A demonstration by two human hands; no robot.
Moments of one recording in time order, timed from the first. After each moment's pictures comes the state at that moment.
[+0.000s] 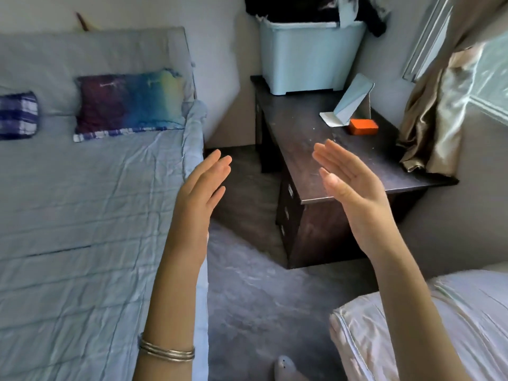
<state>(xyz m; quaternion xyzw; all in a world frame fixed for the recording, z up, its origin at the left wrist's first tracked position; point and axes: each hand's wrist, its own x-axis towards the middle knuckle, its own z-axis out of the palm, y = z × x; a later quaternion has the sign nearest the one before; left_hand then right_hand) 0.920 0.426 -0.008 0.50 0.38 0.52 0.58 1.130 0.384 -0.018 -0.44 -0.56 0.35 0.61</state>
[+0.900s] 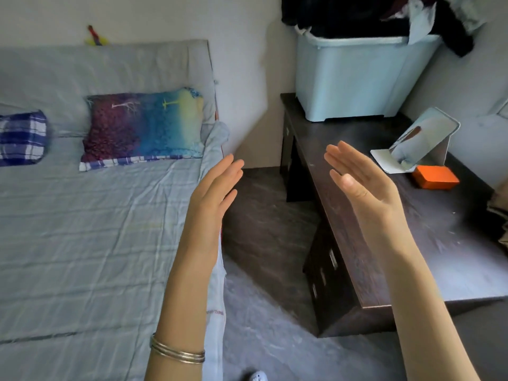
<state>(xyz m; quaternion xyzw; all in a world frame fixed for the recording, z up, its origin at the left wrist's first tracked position) 0.934 0.782 -0.003 0.47 0.40 0.54 0.57 1.148 0.757 -0.016 -0.40 -0.56 0.38 0.62</state>
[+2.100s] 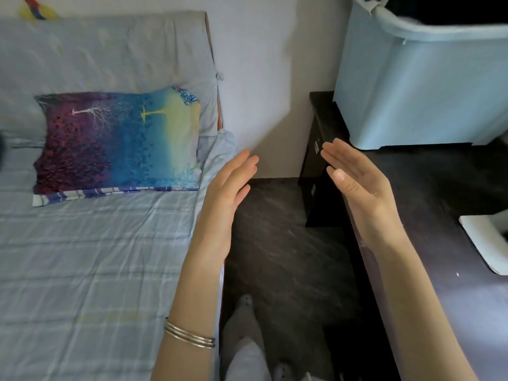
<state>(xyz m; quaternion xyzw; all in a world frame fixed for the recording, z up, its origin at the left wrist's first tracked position) 0.981 1.271 -0.053 0.45 0.44 0.50 0.59 1.178 1.256 -0.069 -0.43 -0.53 0.44 0.58</state>
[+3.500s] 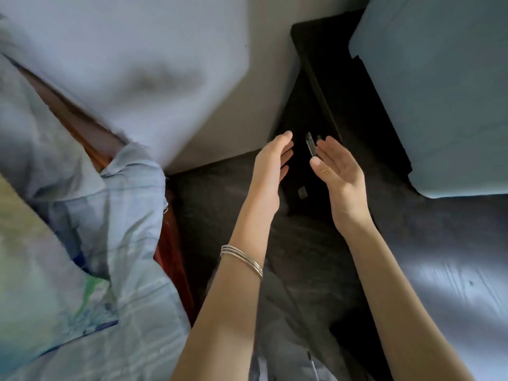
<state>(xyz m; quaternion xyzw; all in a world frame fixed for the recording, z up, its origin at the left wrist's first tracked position) 1.177 1.860 -0.313 0.27 0.50 0.24 0.79 1.270 1.784 -0.322 -0.69 -0.25 0.41 0.55</state>
